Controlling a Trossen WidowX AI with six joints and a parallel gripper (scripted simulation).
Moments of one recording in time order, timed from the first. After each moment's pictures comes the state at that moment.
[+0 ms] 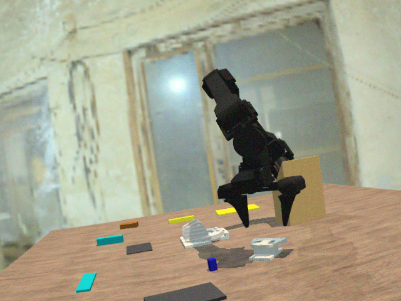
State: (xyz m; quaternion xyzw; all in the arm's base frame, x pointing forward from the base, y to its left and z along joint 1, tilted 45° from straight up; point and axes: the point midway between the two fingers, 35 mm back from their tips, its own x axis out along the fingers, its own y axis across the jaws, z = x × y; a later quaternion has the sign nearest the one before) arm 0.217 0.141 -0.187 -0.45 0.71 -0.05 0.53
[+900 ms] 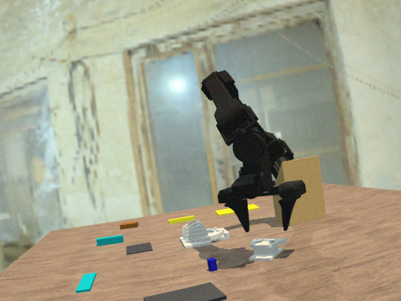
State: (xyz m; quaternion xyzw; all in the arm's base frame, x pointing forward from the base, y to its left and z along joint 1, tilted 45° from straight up) arm 0.218 0.135 -0.195 -0.45 0.71 -0.05 0.54
